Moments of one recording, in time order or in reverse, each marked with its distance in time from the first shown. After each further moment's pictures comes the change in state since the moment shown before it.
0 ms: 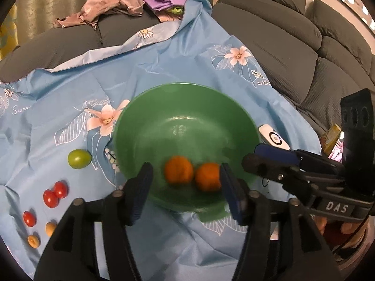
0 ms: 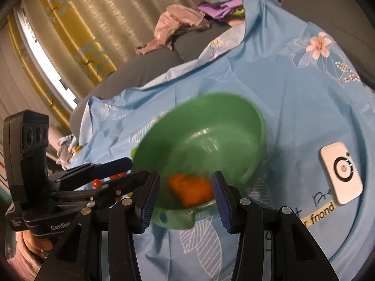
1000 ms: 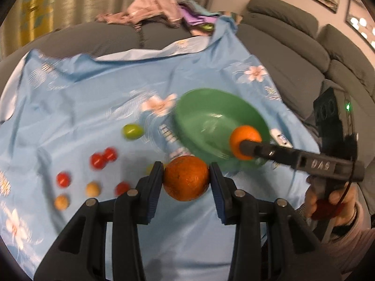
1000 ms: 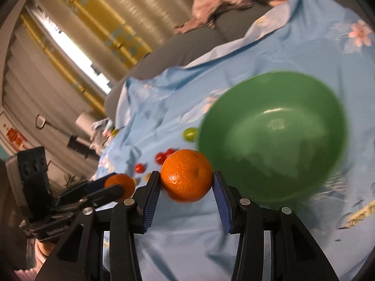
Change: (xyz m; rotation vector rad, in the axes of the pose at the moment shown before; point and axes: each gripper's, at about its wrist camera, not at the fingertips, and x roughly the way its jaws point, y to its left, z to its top) left arm -0.075 0.051 -0.044 -0.093 -0.083 0.027; right arm 0.029 0.048 -0.006 -0.001 0.107 0.206
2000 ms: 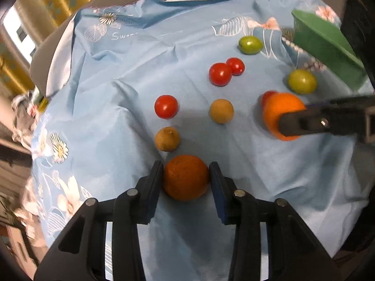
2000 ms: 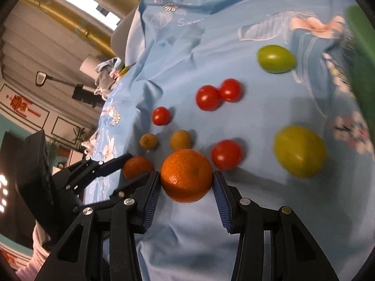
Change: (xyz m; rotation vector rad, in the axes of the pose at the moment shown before) left arm 0.016 0.138 -0.088 0.038 0.269 0.439; right arm 0.156 0.072 -0.039 -0.054 0.384 0.132
